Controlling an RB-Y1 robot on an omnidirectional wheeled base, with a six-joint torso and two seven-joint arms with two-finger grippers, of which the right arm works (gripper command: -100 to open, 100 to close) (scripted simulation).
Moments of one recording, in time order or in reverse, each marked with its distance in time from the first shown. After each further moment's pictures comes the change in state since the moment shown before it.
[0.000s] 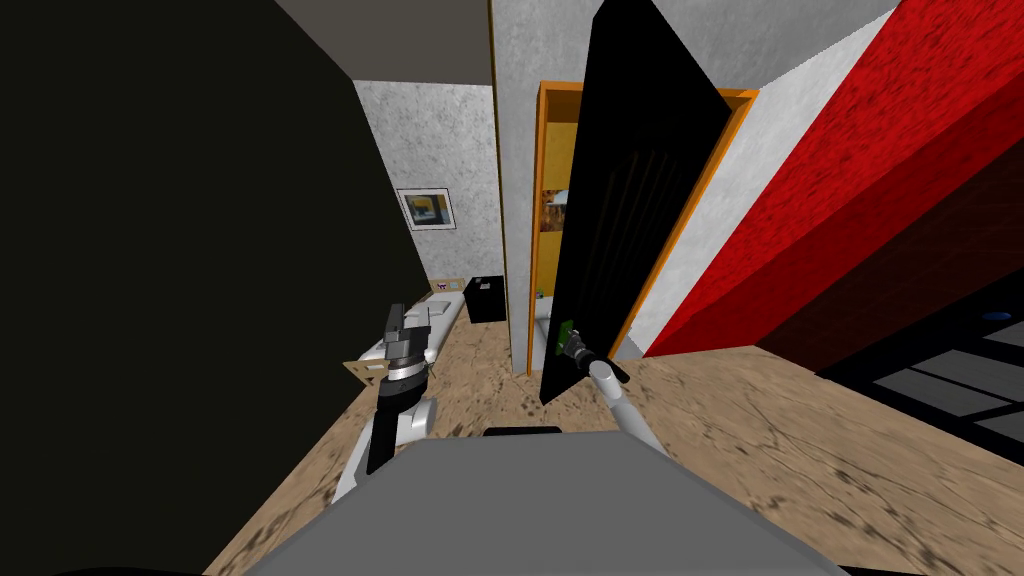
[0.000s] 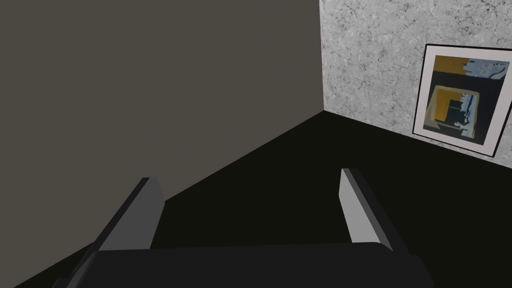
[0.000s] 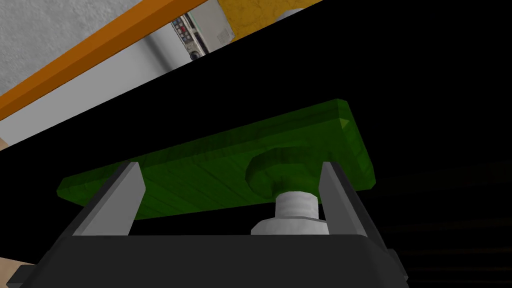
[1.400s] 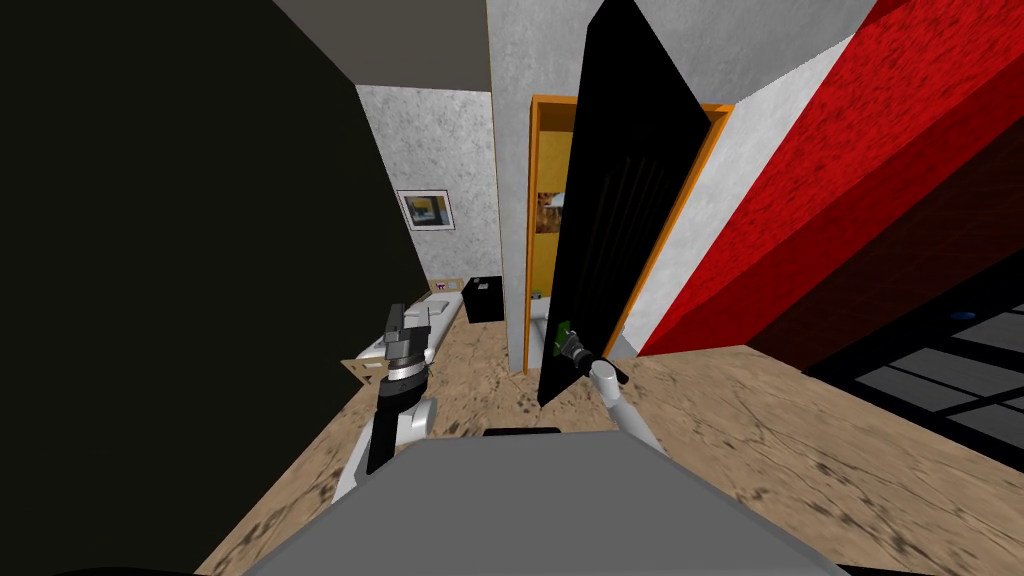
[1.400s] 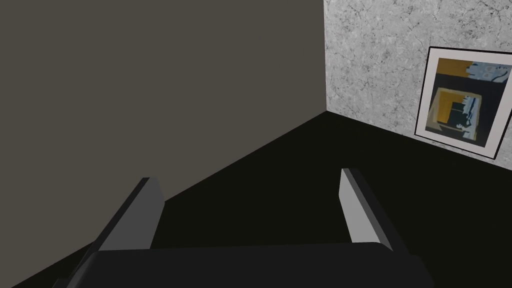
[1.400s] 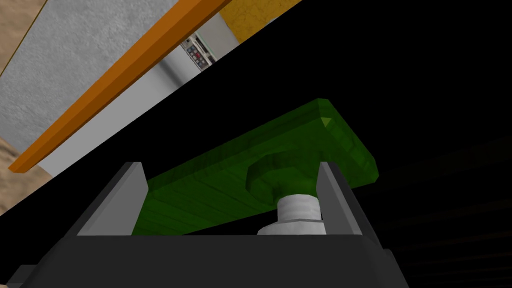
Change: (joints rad) arm -0.006 0.005 -0.006 0.016 -0.160 0.059 -0.002
